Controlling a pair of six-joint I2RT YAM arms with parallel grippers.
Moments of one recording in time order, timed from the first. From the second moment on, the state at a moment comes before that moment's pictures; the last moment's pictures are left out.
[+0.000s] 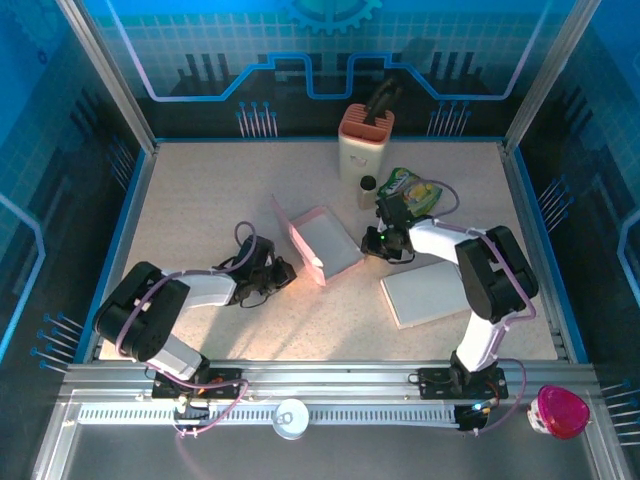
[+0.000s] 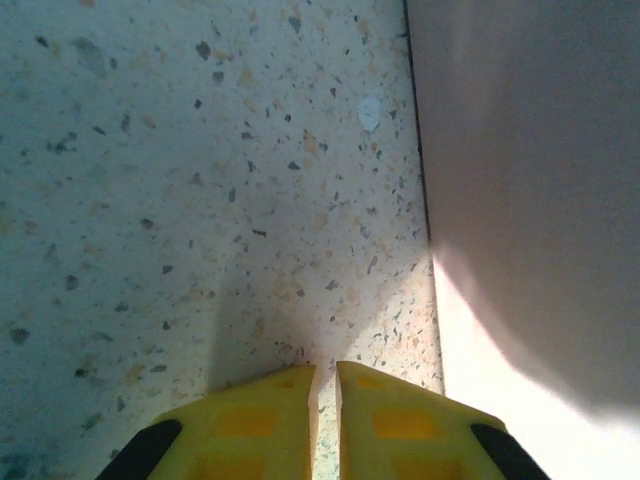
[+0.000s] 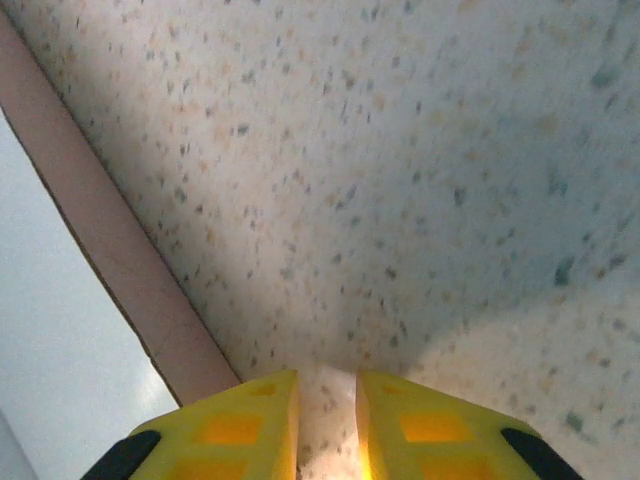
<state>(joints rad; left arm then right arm) -0.43 1.55 0.50 0.18 0.27 -1.01 0.41 1.78 0.99 -0.31 -0.20 0.62</state>
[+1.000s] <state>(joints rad) -0.33 1.60 0.50 0.32 0.31 -1.00 0.54 1.71 0.83 -0.12 -0.32 0.86</state>
